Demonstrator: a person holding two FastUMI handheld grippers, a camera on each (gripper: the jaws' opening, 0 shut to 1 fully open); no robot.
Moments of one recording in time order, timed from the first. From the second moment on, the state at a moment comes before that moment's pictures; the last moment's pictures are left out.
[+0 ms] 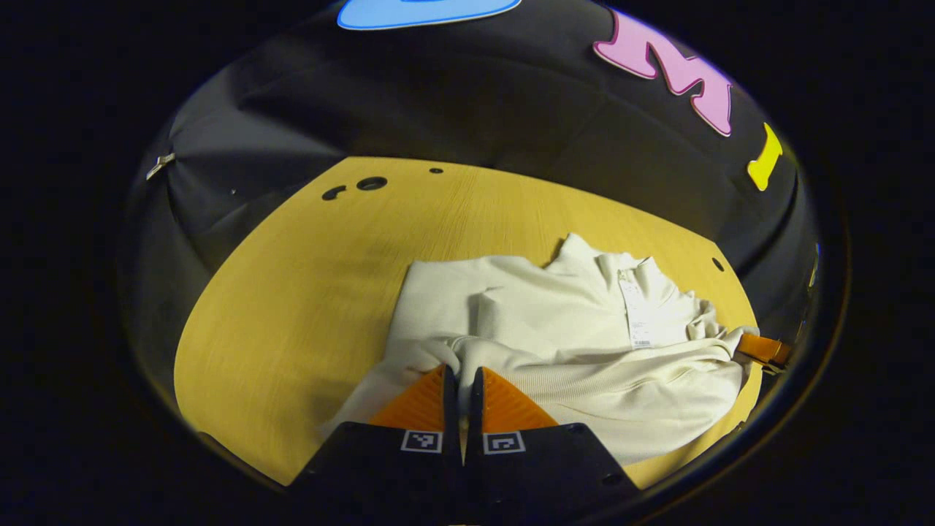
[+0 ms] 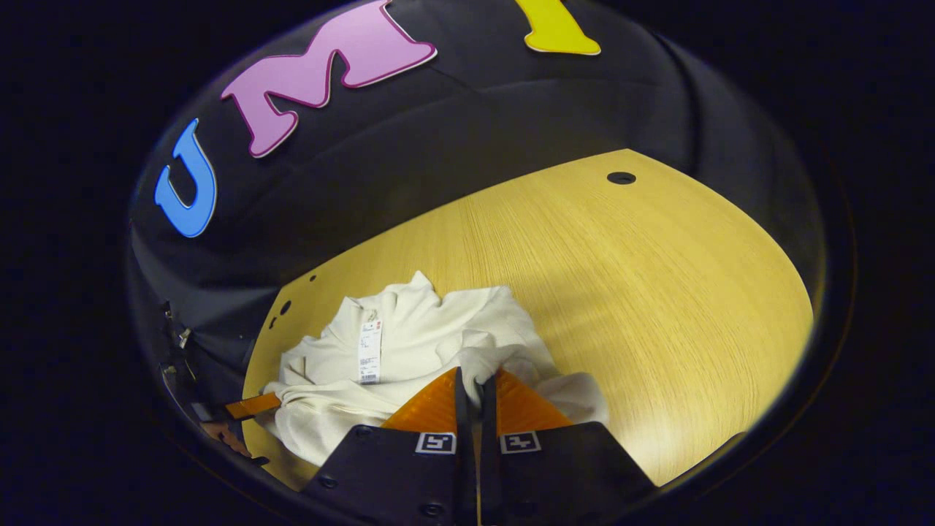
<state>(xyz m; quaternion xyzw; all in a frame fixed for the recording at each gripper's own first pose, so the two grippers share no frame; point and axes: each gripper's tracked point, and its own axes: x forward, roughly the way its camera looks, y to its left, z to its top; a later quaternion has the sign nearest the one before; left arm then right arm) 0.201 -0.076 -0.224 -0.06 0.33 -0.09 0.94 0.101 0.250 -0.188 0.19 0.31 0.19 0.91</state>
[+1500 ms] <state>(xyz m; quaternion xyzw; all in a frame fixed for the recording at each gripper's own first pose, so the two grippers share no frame) 0.067 -0.075 -0.103 -0.04 0.18 -0.16 0.97 -0.018 0.211 -0.075 0.13 0.21 0.27 0.93</state>
